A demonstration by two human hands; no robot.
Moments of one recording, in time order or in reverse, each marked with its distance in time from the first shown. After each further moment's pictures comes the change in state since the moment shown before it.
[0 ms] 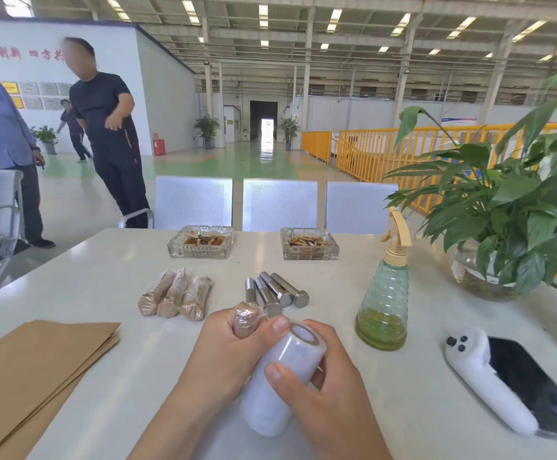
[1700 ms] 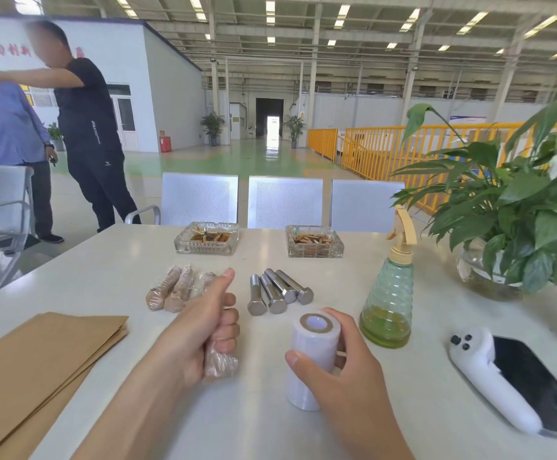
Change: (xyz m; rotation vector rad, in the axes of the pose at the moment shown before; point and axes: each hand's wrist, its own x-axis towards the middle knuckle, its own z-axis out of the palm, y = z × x) left_hand 0.035 -0.006 -0.032 -0.306 0.181 -0.541; right_hand 0.005 -0.010 -0.020 -0.059 0.087 0.029
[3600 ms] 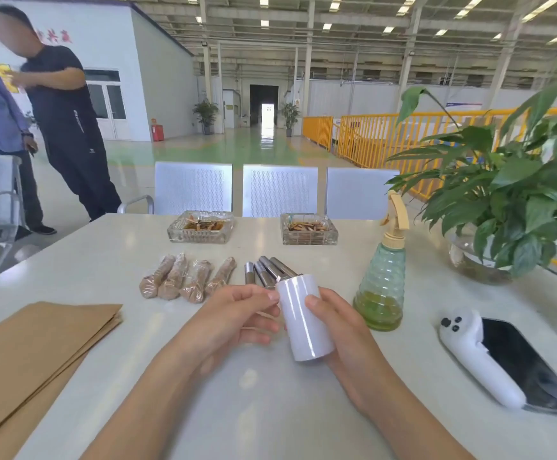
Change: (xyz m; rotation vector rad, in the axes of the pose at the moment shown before) left_hand 0.011 -0.023 0.014 0.212 -0.303 0.106; right_hand 0.037 0.018 -0.010 0.430 -0.184 0.259
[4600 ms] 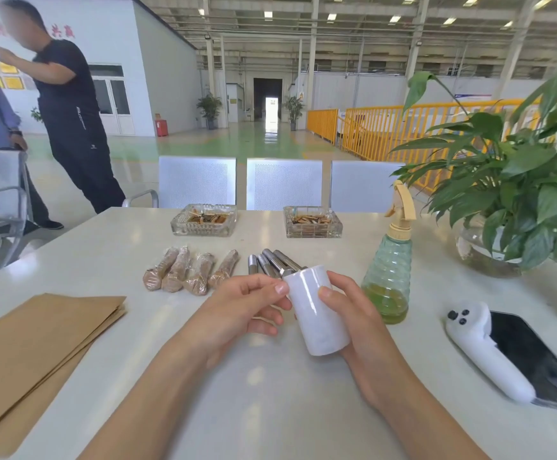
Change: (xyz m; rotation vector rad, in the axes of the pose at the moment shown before) left_hand -0.006 0.004 0.003 0.051 -0.037 0.083; right_hand -0.005 -0.006 -0.004 -0.002 0.058 -0.040
